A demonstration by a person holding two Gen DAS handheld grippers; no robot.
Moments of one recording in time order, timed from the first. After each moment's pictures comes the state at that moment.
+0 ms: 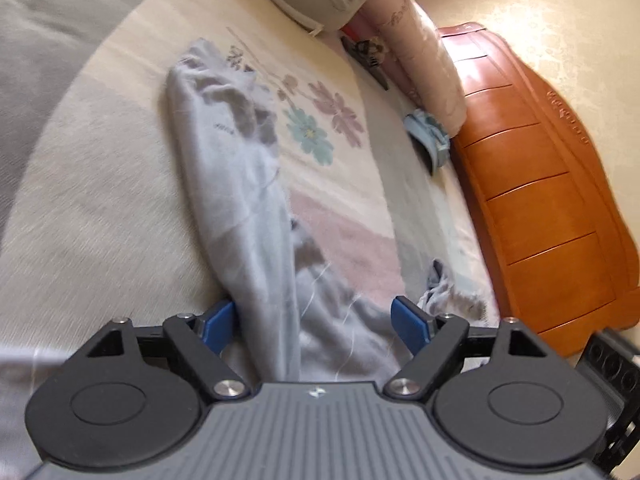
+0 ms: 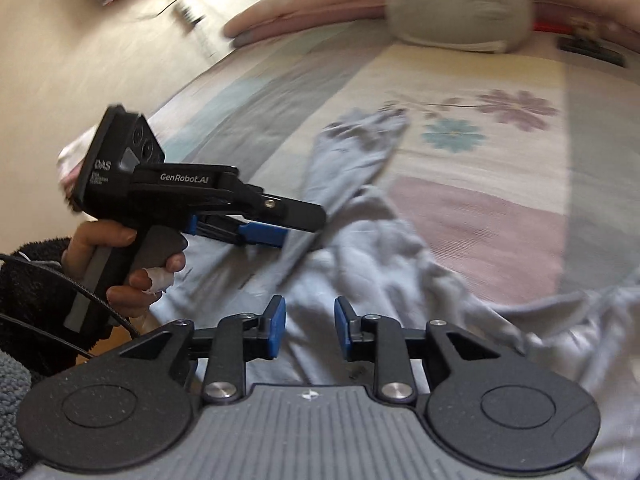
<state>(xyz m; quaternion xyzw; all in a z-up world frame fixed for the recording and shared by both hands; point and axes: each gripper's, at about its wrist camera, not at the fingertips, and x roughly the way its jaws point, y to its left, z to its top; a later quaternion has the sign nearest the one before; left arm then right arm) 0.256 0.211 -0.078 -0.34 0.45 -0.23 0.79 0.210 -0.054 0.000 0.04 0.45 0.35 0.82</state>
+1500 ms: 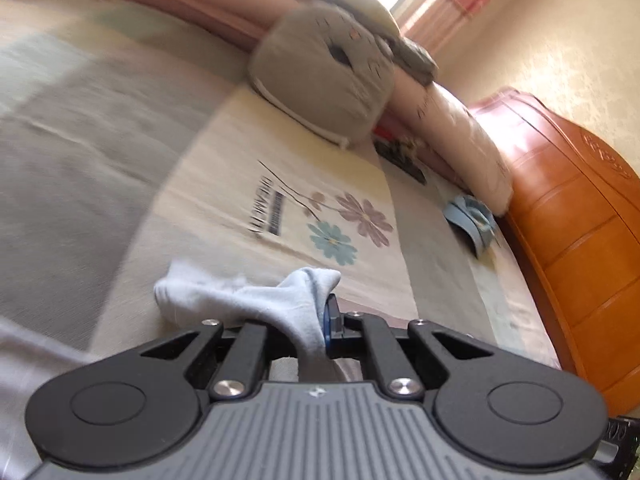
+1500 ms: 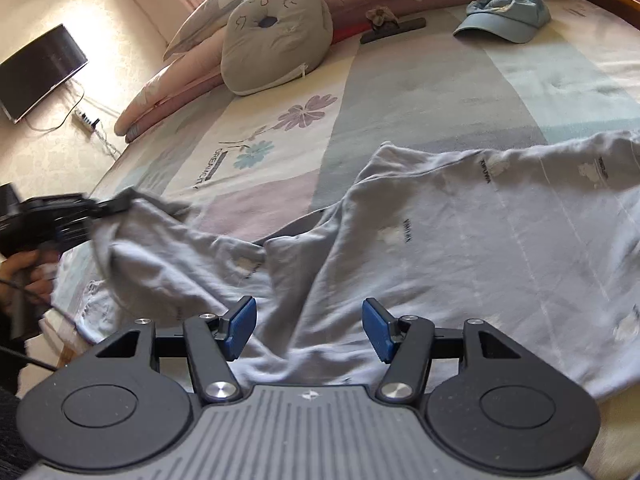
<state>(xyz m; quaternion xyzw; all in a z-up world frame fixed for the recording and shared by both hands) 0.191 0.201 0.012 -0.27 0.35 -0.06 0.90 0.171 -0.238 -0.025 0.15 0.43 0.22 0.86</state>
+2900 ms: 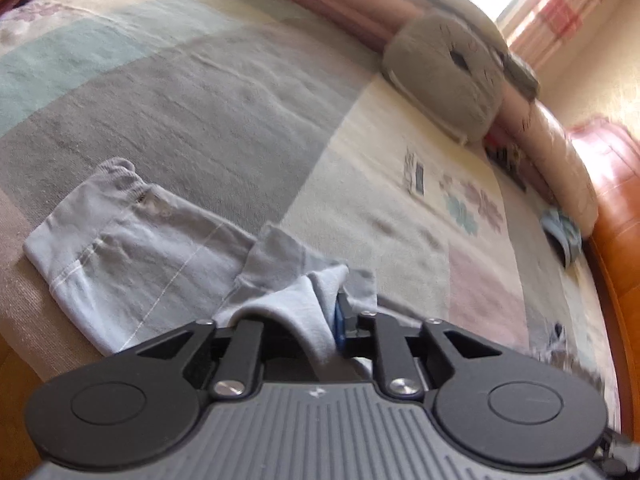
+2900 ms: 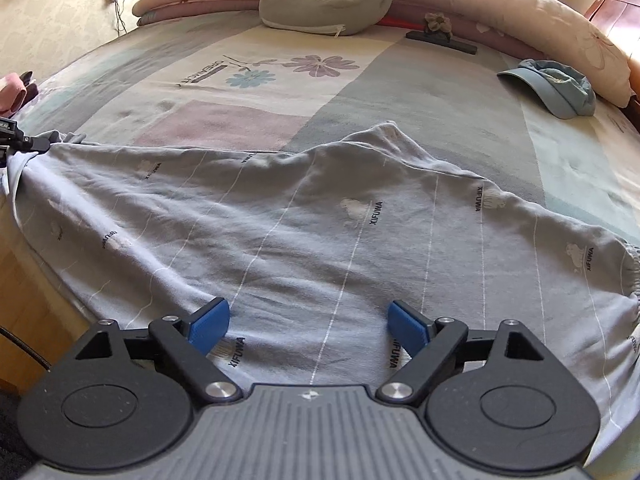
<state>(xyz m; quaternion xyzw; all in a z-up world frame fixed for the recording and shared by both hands) 0.124 0.243 -0.044 -0.28 0.40 0.07 0.87 0.167 -0.214 -0.053 -0.09 0.43 0.23 0.87</state>
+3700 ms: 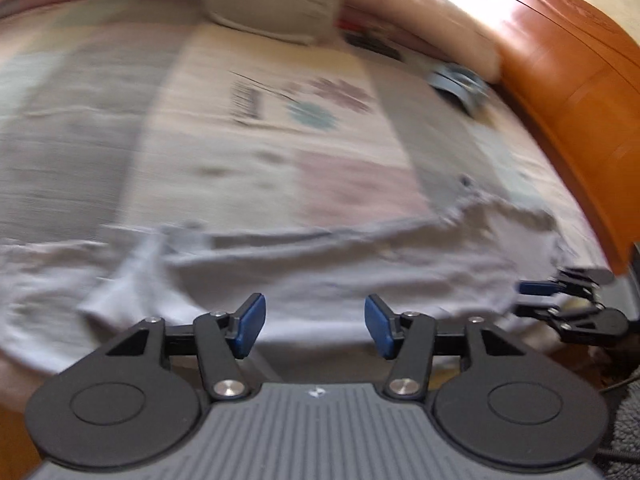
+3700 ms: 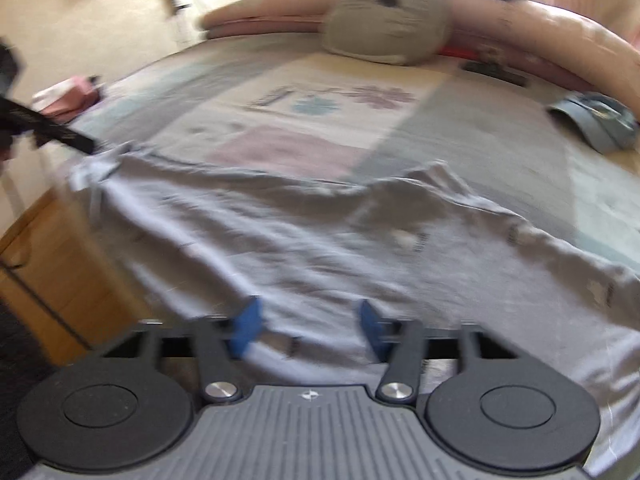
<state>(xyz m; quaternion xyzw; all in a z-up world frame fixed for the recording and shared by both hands) 0.126 0.151 0.008 -0.12 0.47 -0.13 0.86 0.147 -0.220 -0.023 -0.09 0.40 0.35 0.84</state>
